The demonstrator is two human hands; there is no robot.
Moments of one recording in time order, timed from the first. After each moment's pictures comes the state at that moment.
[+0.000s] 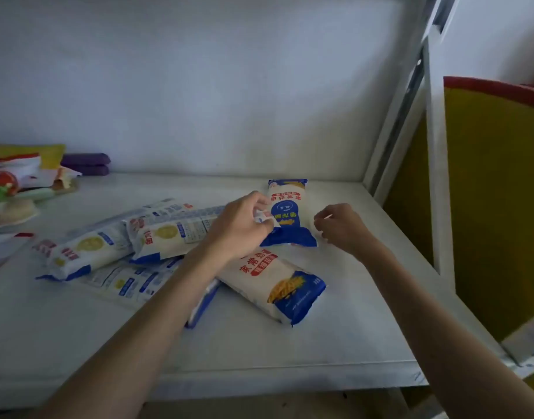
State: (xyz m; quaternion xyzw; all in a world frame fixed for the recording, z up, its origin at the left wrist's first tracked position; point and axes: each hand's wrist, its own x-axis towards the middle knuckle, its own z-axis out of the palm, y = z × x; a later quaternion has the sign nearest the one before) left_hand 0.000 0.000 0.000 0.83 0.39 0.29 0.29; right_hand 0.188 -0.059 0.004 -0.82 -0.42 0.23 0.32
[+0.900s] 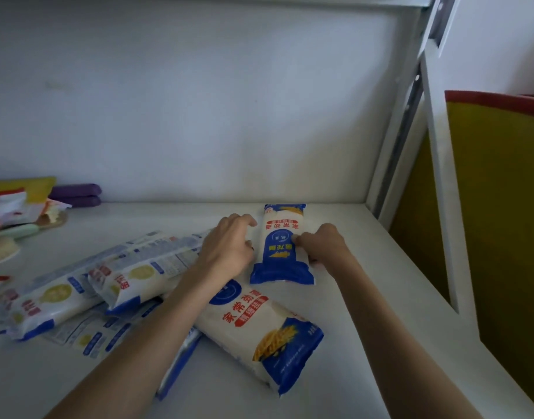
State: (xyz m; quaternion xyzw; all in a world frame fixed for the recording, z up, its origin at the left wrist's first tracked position) left_hand 0.034 0.044 -0.003 0.84 0.49 0.21 0.13; right_hand 0.197 -0.007 -0.001 -0.80 -0.32 0.31 0.40
